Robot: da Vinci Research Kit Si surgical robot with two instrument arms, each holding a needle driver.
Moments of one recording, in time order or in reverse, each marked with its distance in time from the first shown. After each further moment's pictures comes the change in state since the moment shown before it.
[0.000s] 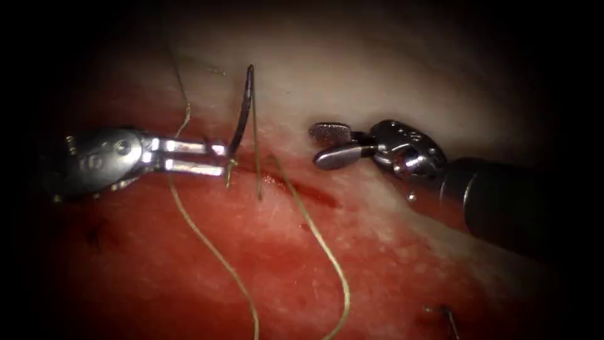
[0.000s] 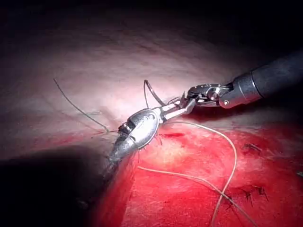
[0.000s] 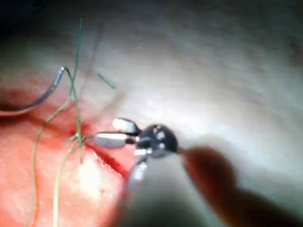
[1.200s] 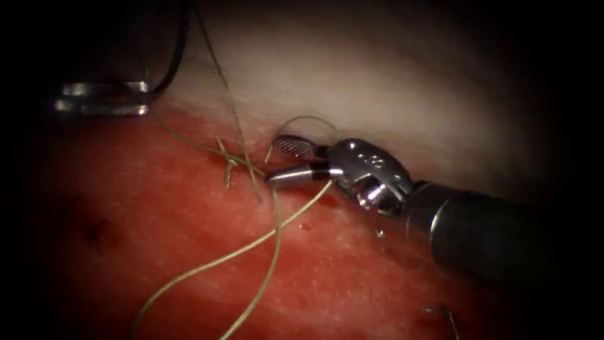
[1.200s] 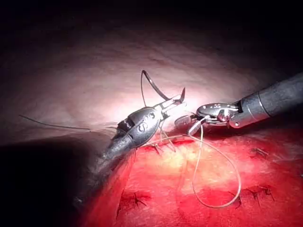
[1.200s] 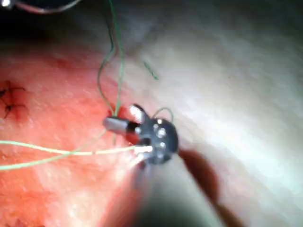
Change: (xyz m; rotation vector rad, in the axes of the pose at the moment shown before) right arm -0.001 -0.004 0.004 -0.192 -0.153 -0.196; left arm 0.007 -0.002 -0.006 0.065 0.068 0.086
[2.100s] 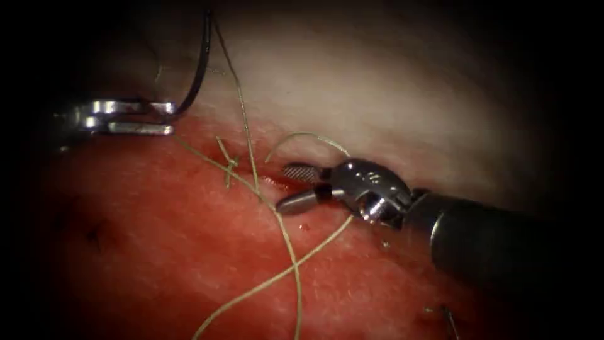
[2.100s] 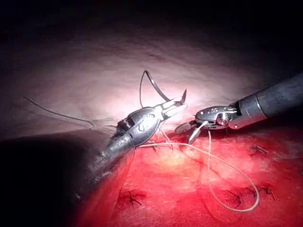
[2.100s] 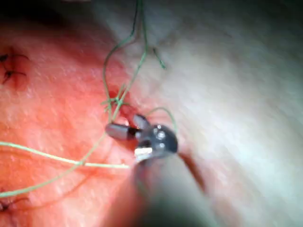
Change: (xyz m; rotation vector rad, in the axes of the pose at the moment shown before) right arm -0.004 0.001 -0.001 0.079 -0.210 -0.047; left arm -0.003 0.001 0.001 -0.065 -0.014 -0.001
